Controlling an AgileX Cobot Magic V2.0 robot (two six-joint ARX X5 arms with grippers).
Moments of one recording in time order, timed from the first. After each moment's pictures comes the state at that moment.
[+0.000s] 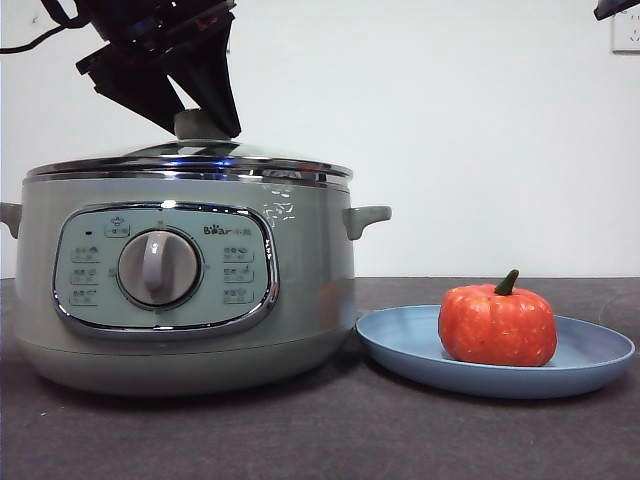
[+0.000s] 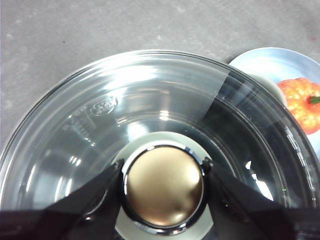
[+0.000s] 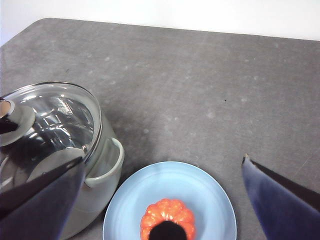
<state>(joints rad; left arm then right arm) -0.51 1.41 1.22 -0.61 0.07 0.05 0.50 0.87 0.97 -0.54 0.08 0.11</state>
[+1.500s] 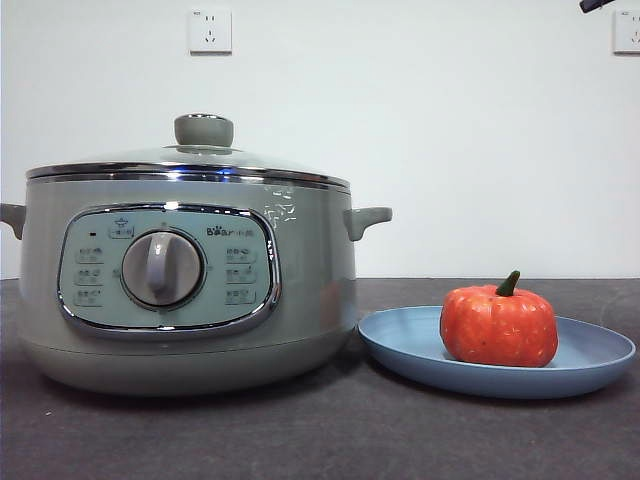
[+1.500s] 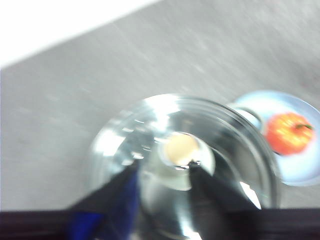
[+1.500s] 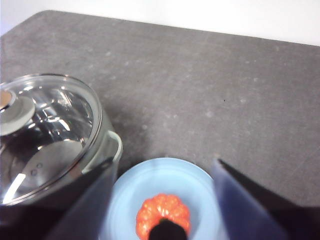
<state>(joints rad) -0.51 1.04 1.22 -0.73 -0.04 0.08 0.50 0.87 0.97 -0.56 0.08 0.06</state>
